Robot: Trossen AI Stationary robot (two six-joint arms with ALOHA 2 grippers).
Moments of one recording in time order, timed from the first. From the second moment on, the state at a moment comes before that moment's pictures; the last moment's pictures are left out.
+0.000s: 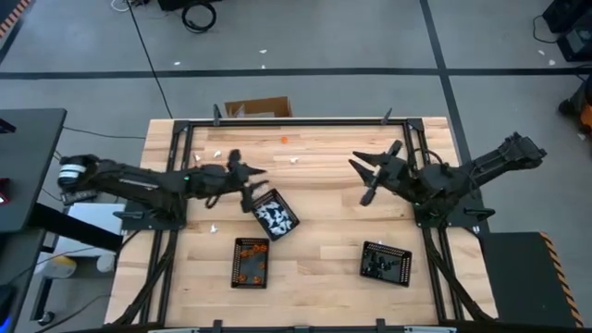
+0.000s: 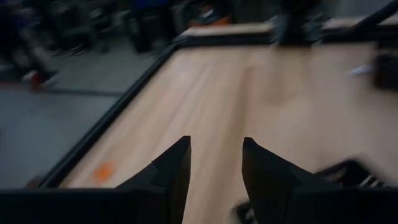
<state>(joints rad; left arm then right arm) 0.03 1.04 0.44 0.30 -0.33 0.06 0.34 0.93 0.67 0.42 0.89 -0.22</state>
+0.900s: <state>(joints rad) 0.15 0.60 0.31 -0.21 -0.49 -0.17 -0.22 1.44 0.95 0.11 0.30 0.06</state>
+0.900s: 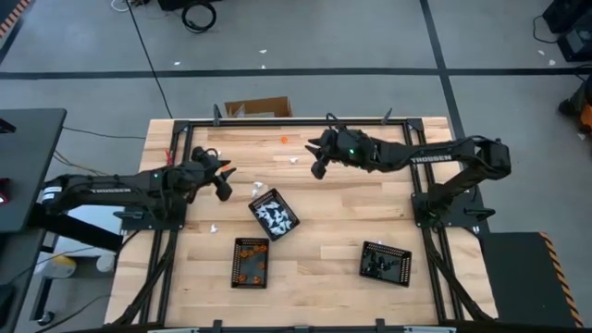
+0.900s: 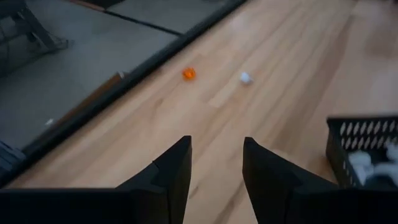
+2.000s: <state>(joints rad) 0.12 0.59 0.29 -0.20 -0.49 -0.14 -0.46 2.09 1.63 -0.71 -0.03 0.03</state>
